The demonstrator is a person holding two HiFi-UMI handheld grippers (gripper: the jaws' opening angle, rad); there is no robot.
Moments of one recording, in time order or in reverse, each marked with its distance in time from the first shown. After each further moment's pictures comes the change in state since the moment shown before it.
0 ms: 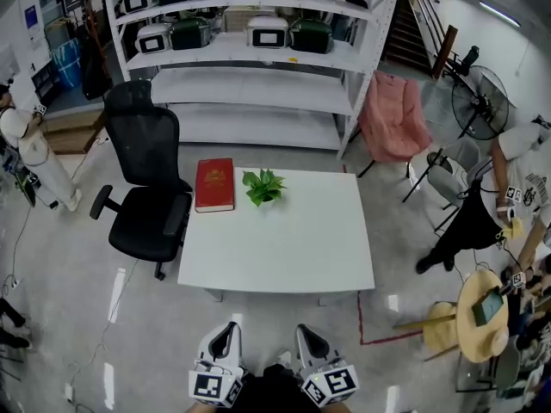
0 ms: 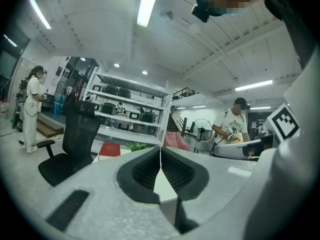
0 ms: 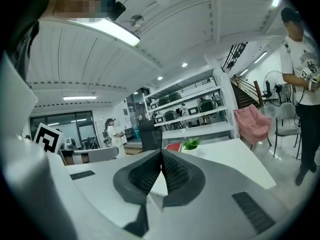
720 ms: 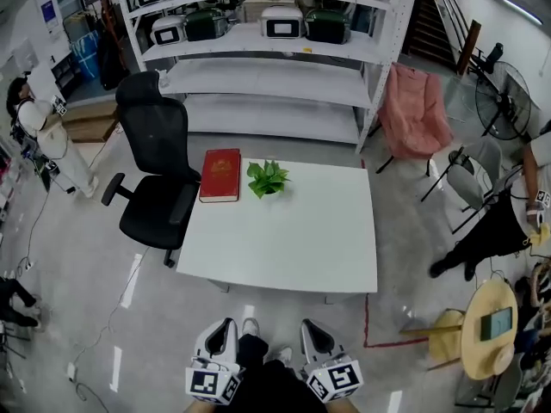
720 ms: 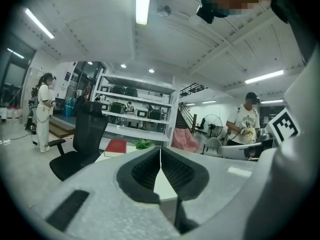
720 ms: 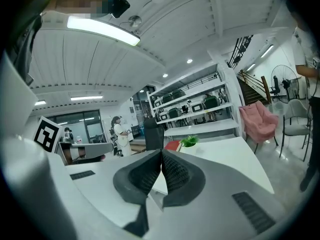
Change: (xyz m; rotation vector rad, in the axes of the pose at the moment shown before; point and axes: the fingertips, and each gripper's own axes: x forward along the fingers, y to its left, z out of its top) left arm 0.018 -0.039 -0.018 0.012 0.033 0.129; right arm -0.013 -0.069 -0.011 -0.009 0.034 0.088
